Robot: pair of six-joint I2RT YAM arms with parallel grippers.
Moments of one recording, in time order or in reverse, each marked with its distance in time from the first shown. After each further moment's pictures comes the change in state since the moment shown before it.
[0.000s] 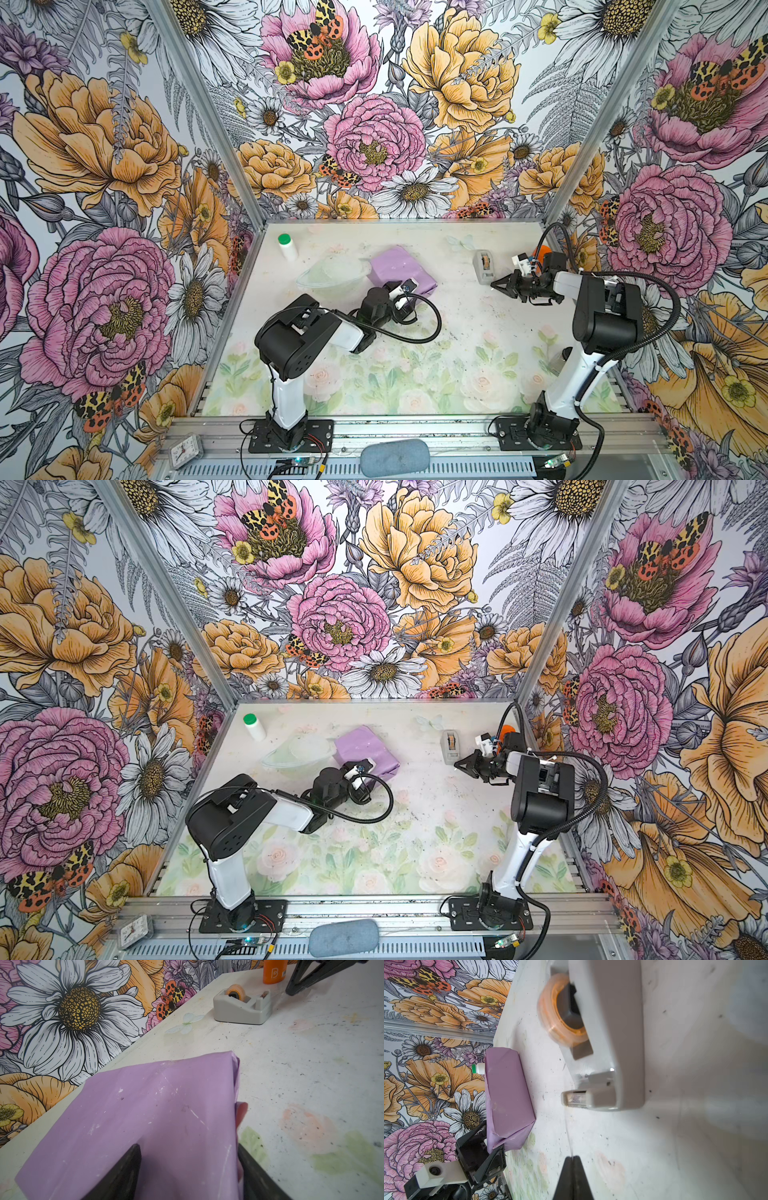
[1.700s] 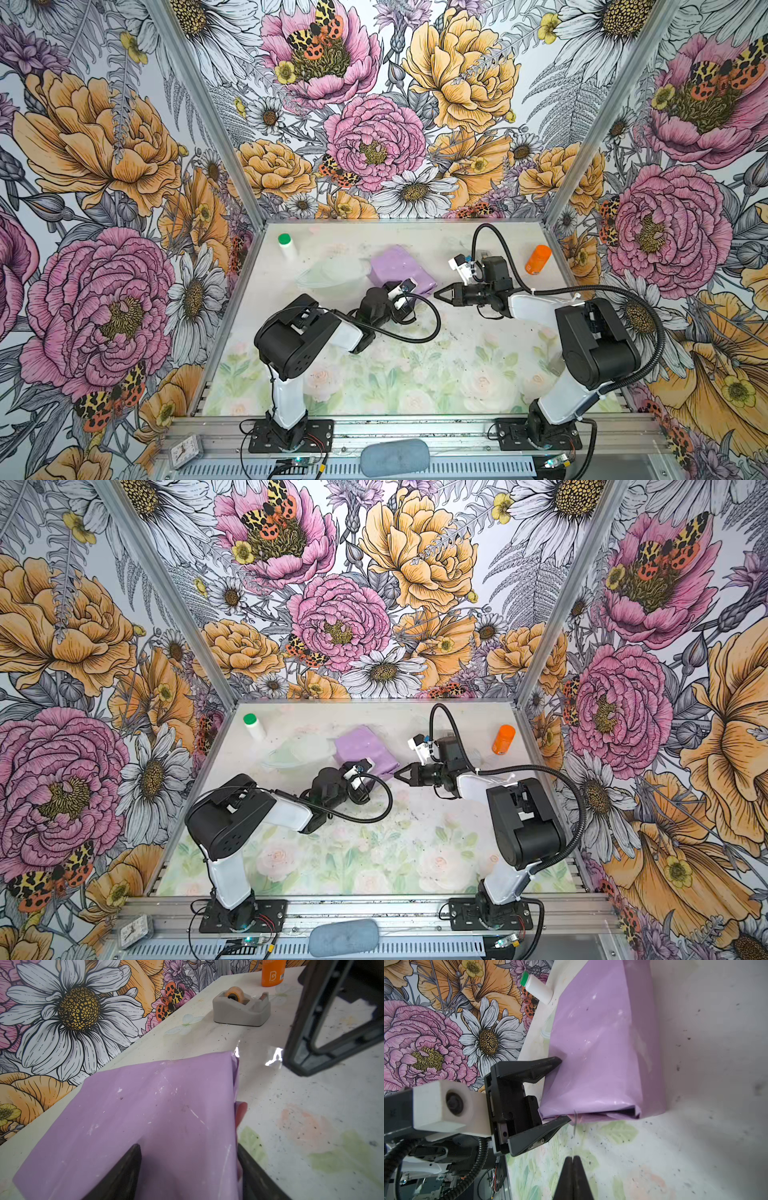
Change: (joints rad) left arm 0.008 -0.002 -0.008 0.011 0.016 -0.008; right arm 0.534 -0.243 -0.272 0.479 0.052 0.147
